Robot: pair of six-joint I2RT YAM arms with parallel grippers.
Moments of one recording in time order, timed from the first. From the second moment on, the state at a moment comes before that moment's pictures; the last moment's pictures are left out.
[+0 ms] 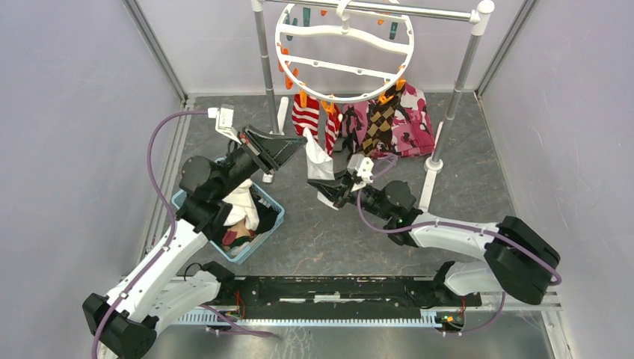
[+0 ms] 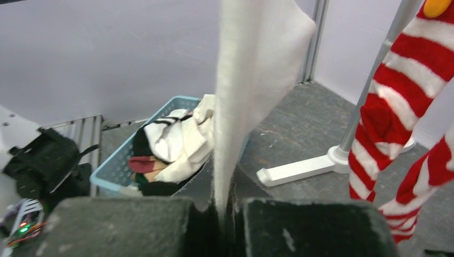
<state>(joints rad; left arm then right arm) -0.53 0.88 0.84 0.45 0.42 -0.90 0.90 1.33 0.58 1.03 -0.27 0.06</state>
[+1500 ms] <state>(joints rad) -0.96 0.86 0.06 0.93 0.47 0.21 0.85 1.72 0.11 1.49 -0.23 1.71</state>
